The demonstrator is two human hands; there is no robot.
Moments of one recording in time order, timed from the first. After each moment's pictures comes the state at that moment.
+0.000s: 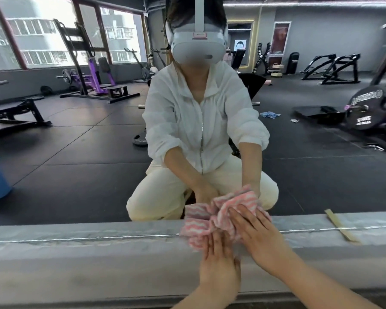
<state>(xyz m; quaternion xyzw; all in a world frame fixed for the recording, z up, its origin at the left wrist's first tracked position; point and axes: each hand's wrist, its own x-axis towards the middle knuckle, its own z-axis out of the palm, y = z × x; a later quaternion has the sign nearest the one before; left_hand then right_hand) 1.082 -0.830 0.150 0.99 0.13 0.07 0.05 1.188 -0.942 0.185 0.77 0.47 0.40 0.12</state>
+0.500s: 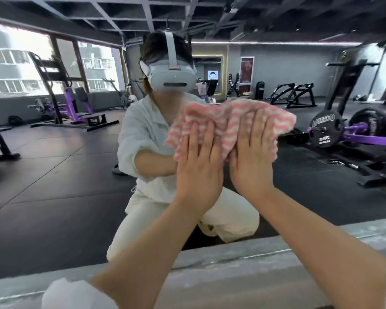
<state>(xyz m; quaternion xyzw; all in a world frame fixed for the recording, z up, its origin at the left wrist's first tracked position) 1.145 -0.778 0.401 0.86 -0.02 0.50 -0.08 1.202 -0.891 0.405 0.79 0.25 0.52 -0.23</state>
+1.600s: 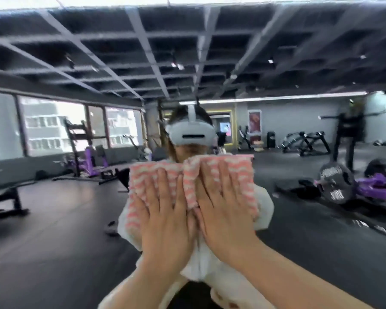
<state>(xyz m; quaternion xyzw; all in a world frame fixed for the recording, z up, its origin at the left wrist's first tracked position) 1.250 -0.914 0.445 0.82 0.07 0.56 -0.08 1.303 -1.036 0.460 0.72 0.37 0.57 -0.13</state>
